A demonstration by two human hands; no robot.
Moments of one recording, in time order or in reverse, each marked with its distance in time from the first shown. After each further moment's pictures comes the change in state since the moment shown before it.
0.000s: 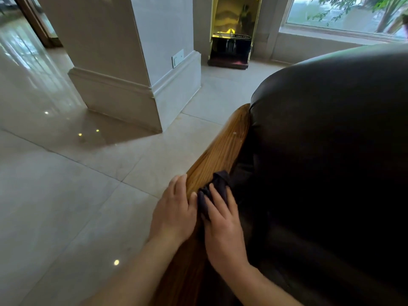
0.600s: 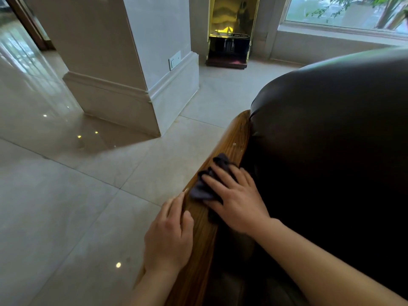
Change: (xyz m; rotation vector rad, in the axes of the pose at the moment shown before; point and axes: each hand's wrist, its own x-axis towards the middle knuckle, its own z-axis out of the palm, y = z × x) left_hand 0.002 0.000 -0.001 -0.052 0.072 -0.049; right_hand 0.108 0.043 -0.049 -0.626 -0.328 -0.156
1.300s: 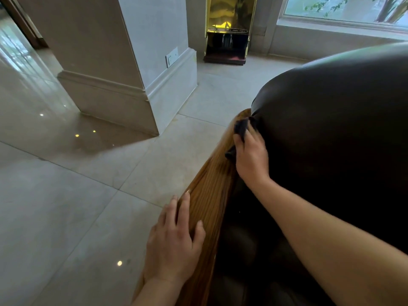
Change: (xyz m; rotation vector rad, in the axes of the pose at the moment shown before) left_hand -0.001 0.005 0.003 0.240 -0.117 0.074; right_hand 0.088 0.041 -0.024 0.563 0.414 0.435
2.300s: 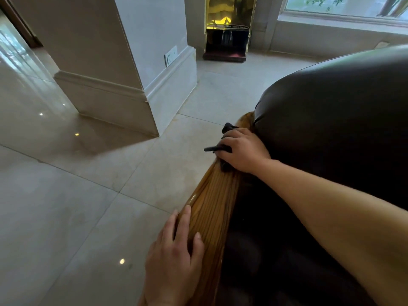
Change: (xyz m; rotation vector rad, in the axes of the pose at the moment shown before) left_hand 0.001 0.000 -0.007 -0.111 -0.015 -0.061; right_hand 0.053 0.013 0.013 -0.511 -0.379 -0.432
